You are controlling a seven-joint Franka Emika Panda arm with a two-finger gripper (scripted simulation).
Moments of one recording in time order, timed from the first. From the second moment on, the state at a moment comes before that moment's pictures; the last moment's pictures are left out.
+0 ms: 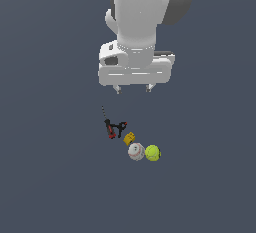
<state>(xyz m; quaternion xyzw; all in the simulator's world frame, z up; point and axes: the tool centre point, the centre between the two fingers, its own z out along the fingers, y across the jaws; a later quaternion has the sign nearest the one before) 0.003 0.019 0.308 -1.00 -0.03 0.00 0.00</state>
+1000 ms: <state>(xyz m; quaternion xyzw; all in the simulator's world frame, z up) 0.013 0.035 0.307 -1.00 -0.04 0.00 0.01</state>
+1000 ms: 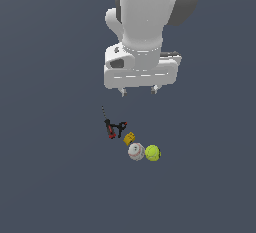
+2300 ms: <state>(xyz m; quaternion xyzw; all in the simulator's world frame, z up) 0.091 0.081 0.178 -0.98 0.19 0.00 0.01</state>
